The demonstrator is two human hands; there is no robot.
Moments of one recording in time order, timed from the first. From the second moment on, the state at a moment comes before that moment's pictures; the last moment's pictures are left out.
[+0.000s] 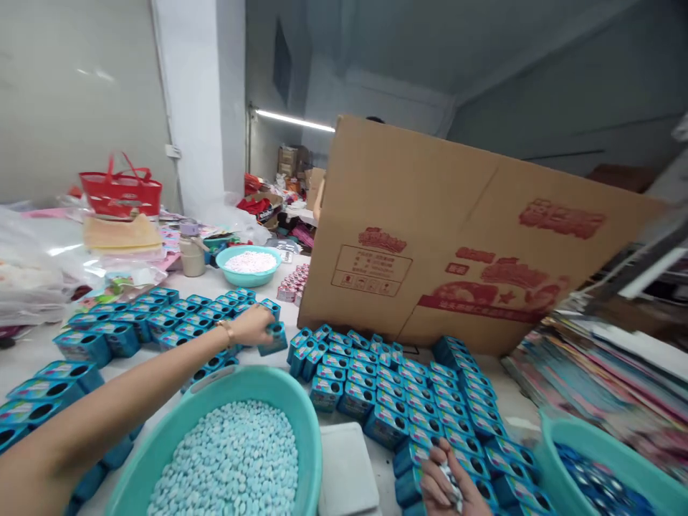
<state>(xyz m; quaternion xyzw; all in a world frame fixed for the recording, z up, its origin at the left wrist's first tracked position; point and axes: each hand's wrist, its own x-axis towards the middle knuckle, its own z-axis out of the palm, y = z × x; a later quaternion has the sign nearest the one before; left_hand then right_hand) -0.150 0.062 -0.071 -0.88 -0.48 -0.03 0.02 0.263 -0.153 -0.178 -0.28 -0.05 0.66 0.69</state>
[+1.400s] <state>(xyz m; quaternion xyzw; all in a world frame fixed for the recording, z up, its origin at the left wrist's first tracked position) -0.078 -0.117 -0.154 -0.84 -0.49 -0.15 -0.17 0.230 -0.140 -0.148 -0.31 0.07 0.63 0.70</state>
